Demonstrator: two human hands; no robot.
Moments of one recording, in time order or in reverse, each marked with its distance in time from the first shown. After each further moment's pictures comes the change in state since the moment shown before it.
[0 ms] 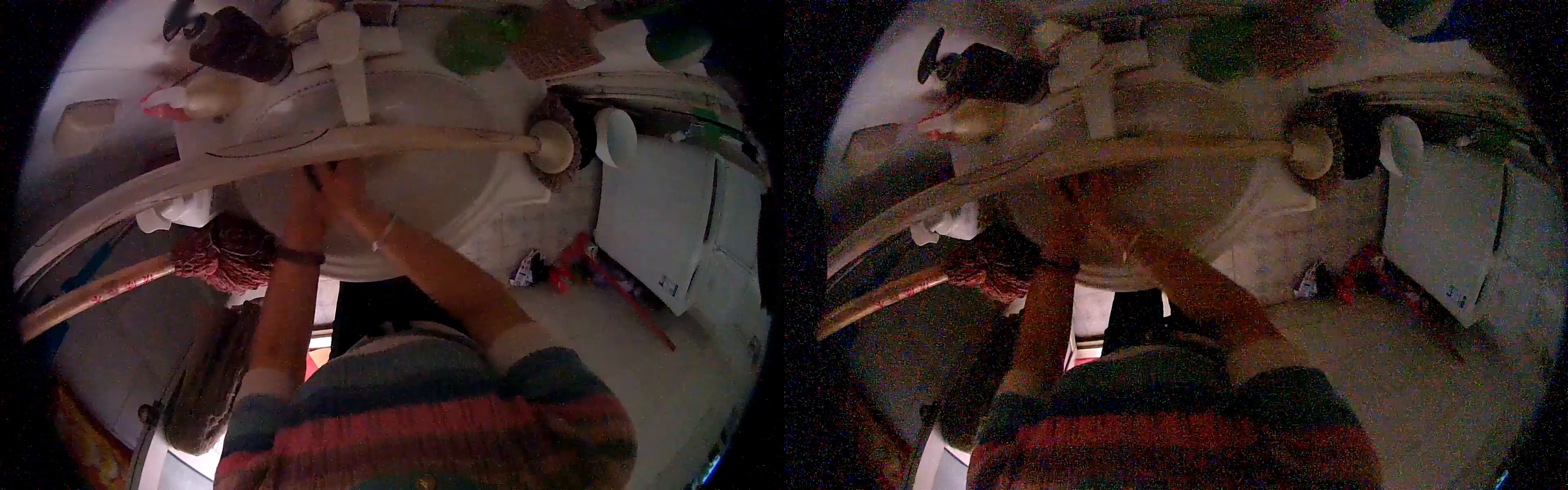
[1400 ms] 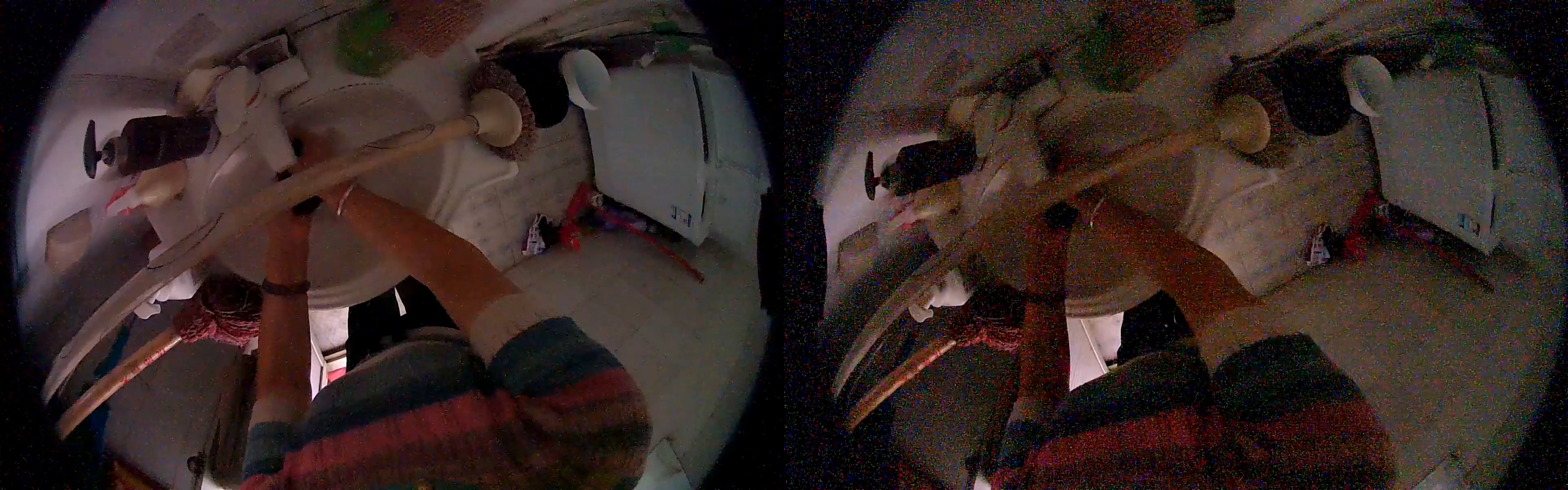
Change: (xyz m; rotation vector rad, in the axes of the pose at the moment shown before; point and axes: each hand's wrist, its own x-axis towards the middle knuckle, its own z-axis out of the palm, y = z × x) left_hand 0.029 -0.037 0.005 -0.125 -0.107 -0.010; right_hand 0.073 0.057 -0.012 0.142 -0.166 0.079
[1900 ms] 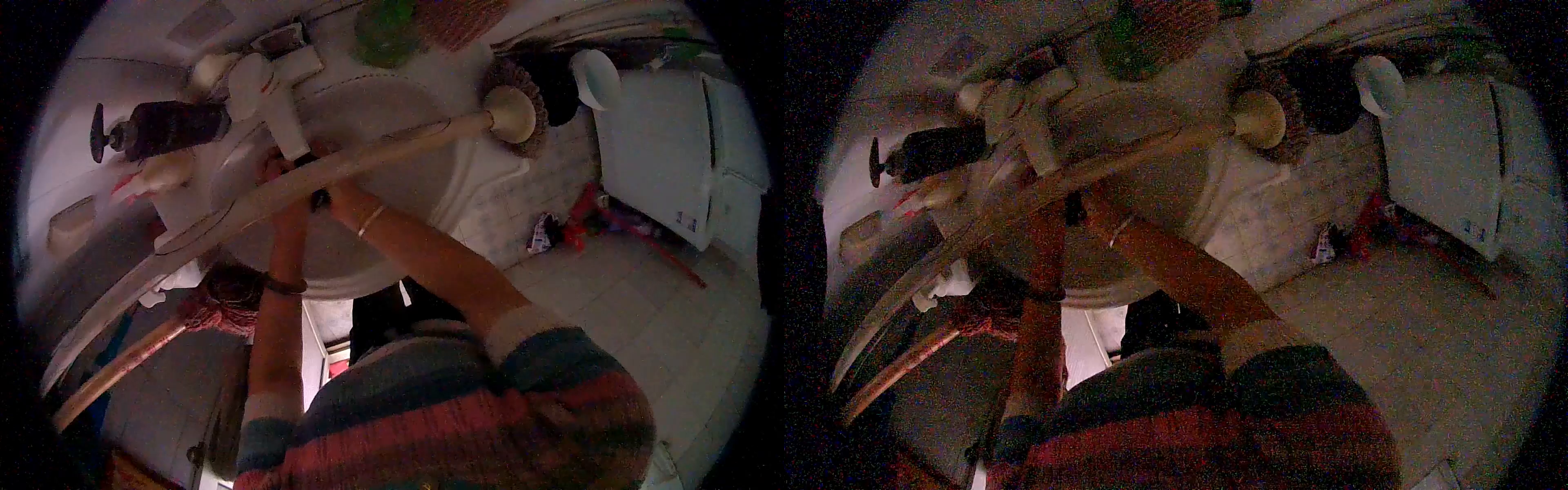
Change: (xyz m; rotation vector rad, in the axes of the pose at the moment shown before) left_hand 0.005 0.013 0.001 0.016 -0.018 0.019; right_hand -0.054 -0.067 -0.020 0.995 -0.165 0.285
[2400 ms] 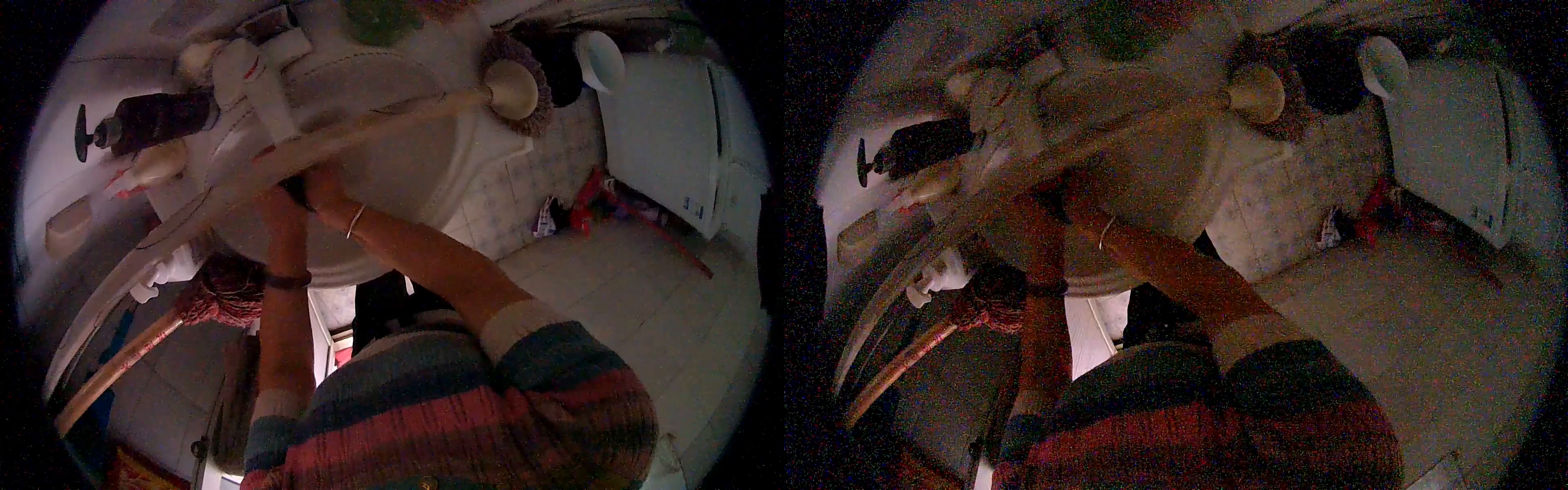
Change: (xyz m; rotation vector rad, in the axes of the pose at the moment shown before) left_hand 0.000 0.002 -0.006 0.917 0.234 0.670; right_hand 0.041 0.120 -0.058 -1.595 0.482 -0.487
